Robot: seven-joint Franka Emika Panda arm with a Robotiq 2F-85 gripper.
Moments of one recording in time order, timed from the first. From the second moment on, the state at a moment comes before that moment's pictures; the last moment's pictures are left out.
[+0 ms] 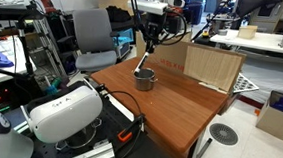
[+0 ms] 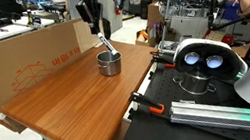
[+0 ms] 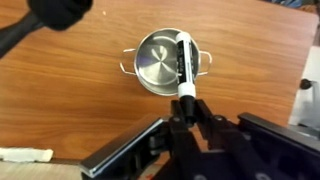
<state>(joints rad) -0.02 0.28 0.05 -2.04 0.09 2.16 -0.24</state>
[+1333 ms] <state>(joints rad) 0.09 0.55 0.11 -1.74 0.12 1.84 -0.17</state>
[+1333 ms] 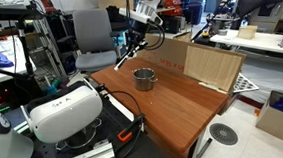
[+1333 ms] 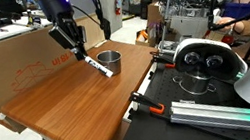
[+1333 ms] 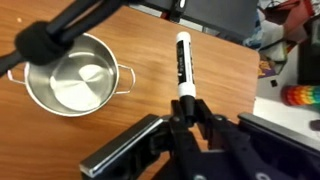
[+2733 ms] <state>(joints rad) 0.13 0.99 0.10 -1.29 0.05 1.61 0.01</state>
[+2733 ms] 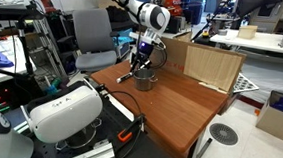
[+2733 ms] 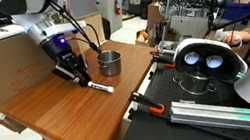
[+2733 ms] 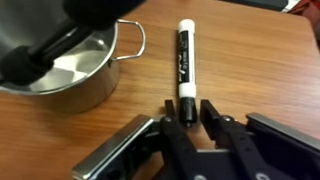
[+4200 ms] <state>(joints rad) 0.16 0.86 0.11 -1.25 0.03 1.59 -0.02</state>
